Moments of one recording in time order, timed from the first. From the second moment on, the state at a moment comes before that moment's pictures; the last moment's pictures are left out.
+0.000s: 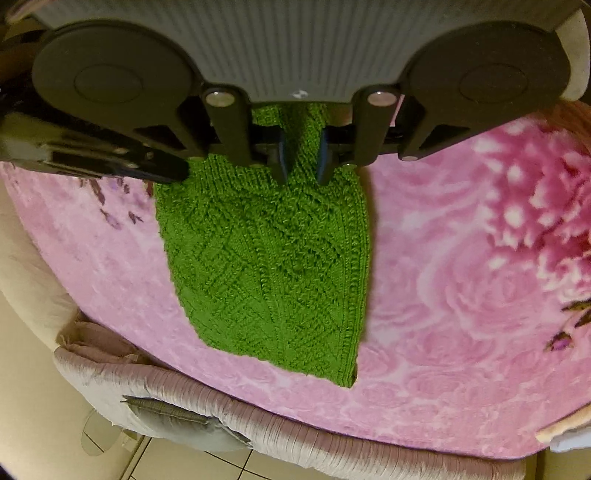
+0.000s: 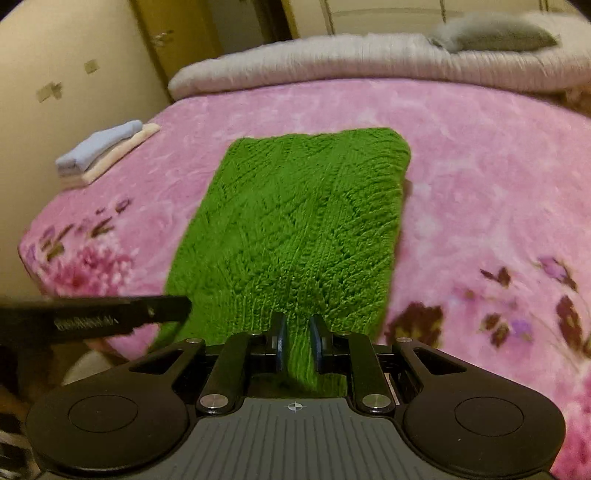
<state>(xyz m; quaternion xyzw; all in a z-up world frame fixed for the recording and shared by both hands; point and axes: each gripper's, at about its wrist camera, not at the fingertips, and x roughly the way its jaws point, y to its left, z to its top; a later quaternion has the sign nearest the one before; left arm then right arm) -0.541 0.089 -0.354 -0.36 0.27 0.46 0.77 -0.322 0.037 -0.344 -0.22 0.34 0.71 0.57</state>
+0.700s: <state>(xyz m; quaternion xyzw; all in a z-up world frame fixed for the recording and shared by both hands) -0.524 0.036 -0.306 -0.30 0.35 0.49 0.74 -0.305 -0.019 -0.318 -0.23 0.41 0.62 0.63</state>
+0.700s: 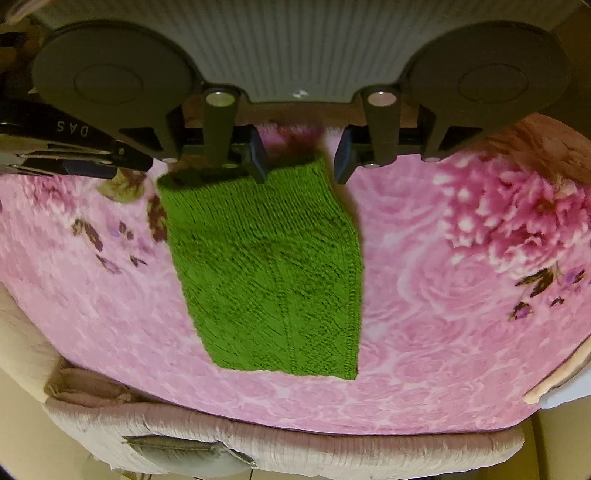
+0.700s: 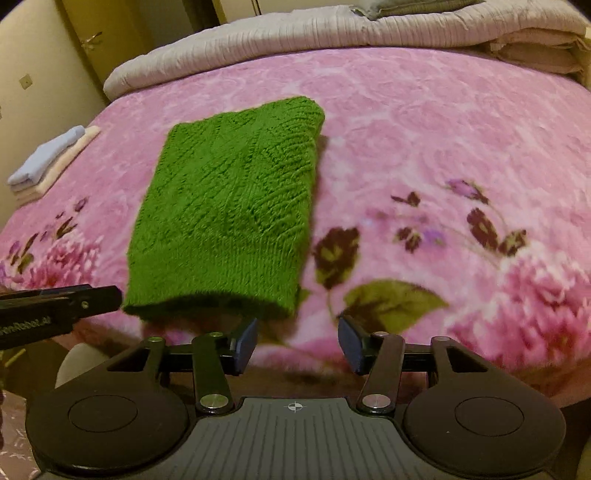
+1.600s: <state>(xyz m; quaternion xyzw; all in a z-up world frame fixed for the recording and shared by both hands) -0.545 0.031 -0.311 -0.34 0.33 0.47 0.75 -0.323 -0.025 -0.301 -0.24 0.37 0.63 0.64</state>
